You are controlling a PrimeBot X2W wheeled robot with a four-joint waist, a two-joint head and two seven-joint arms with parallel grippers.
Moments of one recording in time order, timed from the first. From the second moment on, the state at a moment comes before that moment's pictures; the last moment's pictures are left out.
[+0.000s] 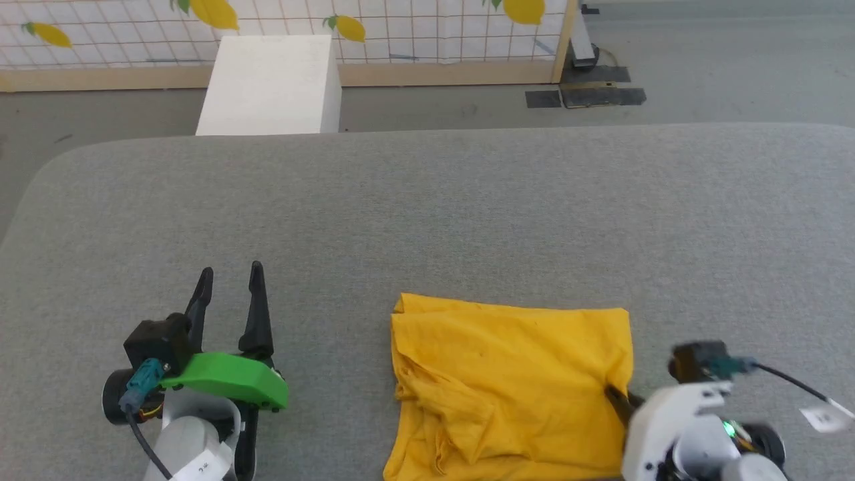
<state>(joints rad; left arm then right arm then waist) -0.18 0.06 0.06 0.28 -0.21 -0.11 -0.26 -0.03 -0.05 0.03 0.22 0.33 0.13 0.46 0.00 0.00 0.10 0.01</state>
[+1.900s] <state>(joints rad) -0.25 0.13 0.02 0.14 -0.18 -0.10 -0.21 -0.69 -0.39 -0.30 0.62 -0.21 0.13 0.14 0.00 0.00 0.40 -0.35</state>
